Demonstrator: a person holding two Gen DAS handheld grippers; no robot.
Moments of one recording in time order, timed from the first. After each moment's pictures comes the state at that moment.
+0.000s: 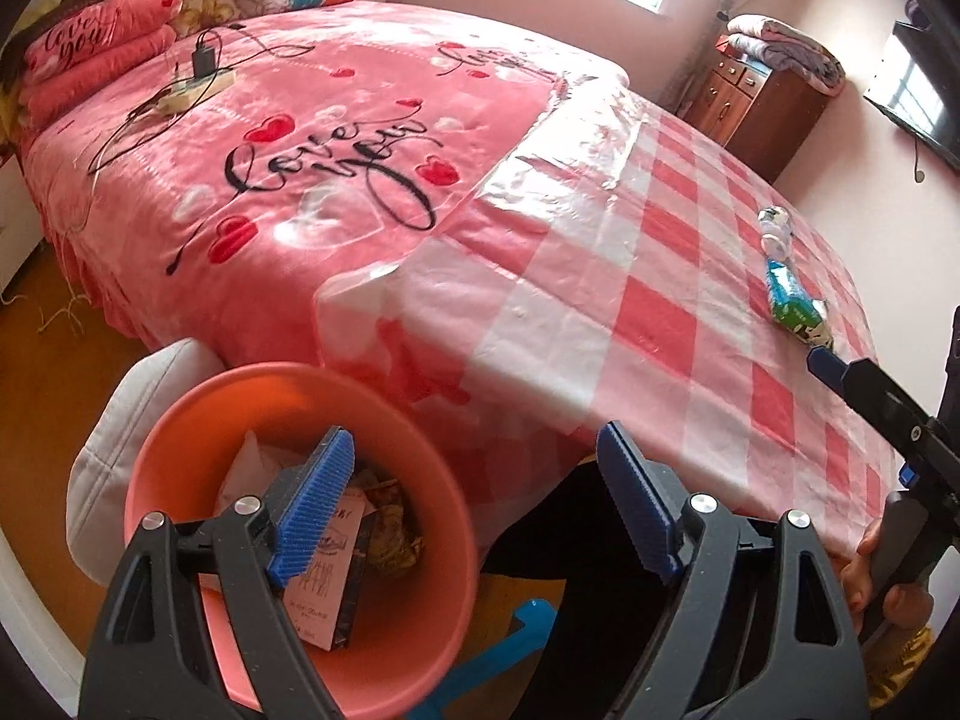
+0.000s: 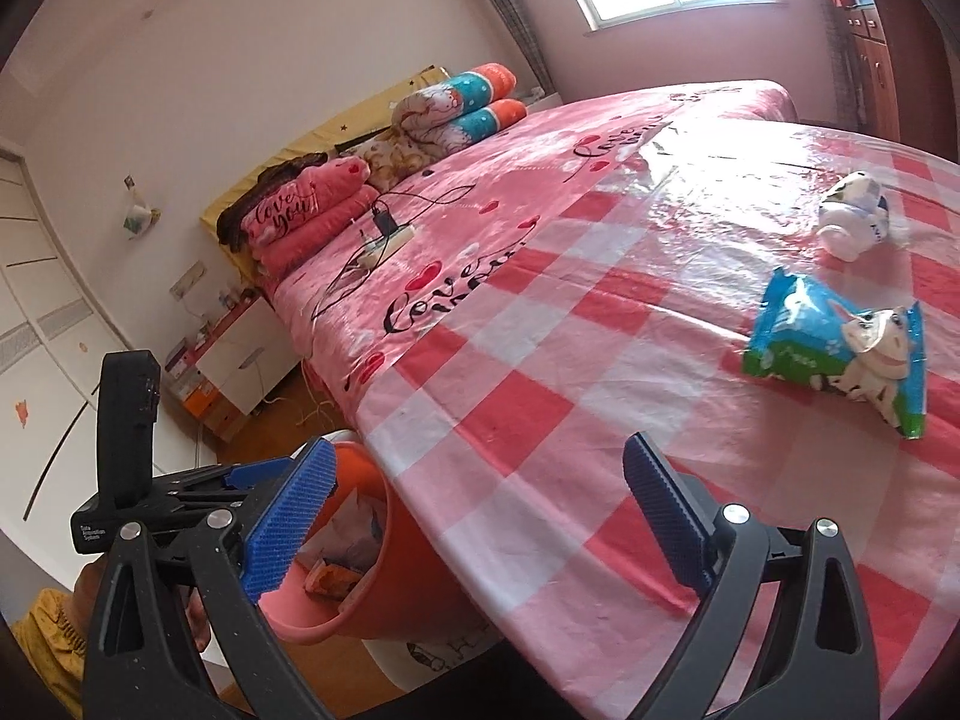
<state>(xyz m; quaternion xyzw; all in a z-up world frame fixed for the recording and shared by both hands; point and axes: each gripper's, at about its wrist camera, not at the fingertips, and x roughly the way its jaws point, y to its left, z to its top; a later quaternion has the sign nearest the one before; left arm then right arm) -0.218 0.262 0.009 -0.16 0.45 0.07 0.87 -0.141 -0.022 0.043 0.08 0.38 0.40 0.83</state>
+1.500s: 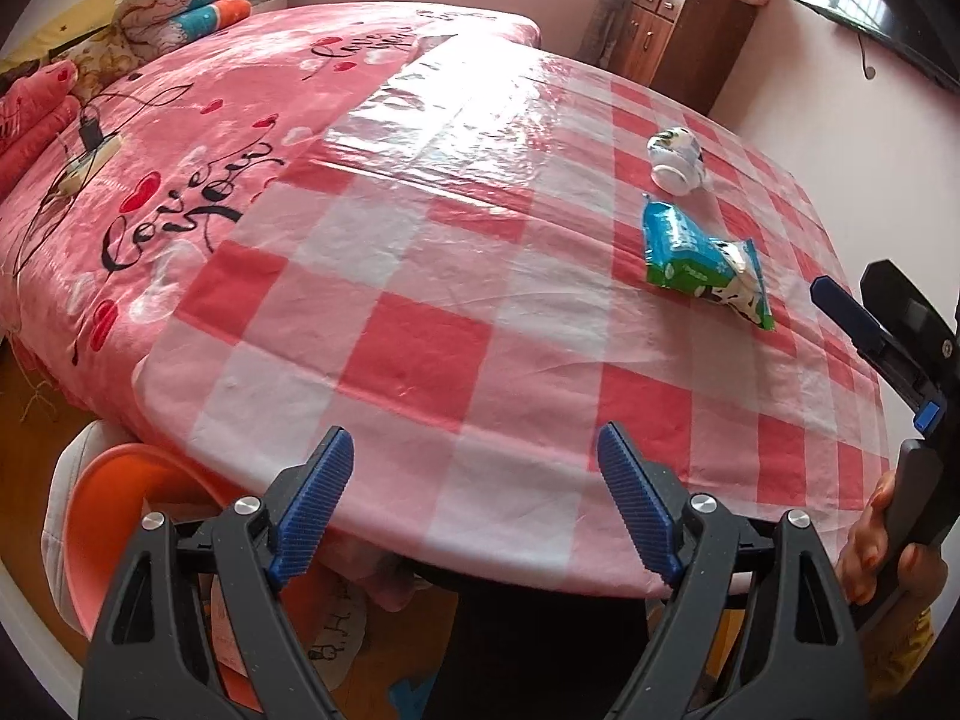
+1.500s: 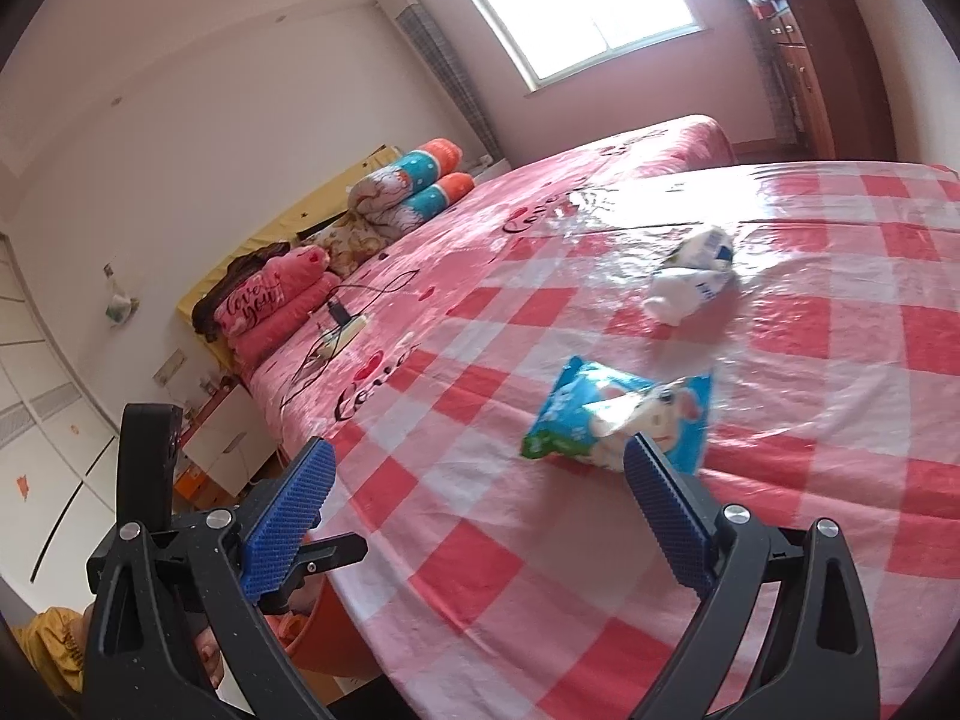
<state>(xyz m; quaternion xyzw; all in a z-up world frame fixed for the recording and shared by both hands) -0.146 0.146 0.020 -0.08 0.49 0.01 0.87 -0.103 -0.138 0.054 0.15 0.33 0.35 0.86</state>
